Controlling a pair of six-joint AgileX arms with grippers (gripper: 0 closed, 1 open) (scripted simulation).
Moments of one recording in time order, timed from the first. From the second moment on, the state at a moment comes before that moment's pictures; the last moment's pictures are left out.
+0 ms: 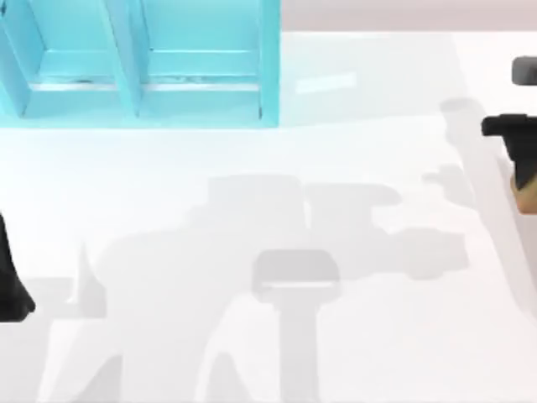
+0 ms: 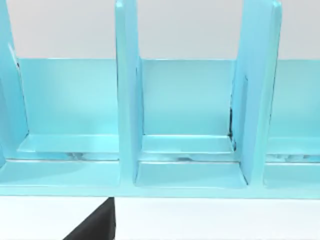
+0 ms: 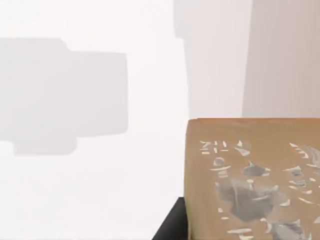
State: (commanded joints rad) left arm 0.00 0.00 0.00 0.00 0.00 0.00; right arm 0.12 1.94 1.62 -1.29 0.00 0.14
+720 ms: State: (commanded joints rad) left arm 0.00 0.00 0.00 0.00 0.00 0.00; right arm 0.61 2.15 1.75 -1.17 0.00 0.63
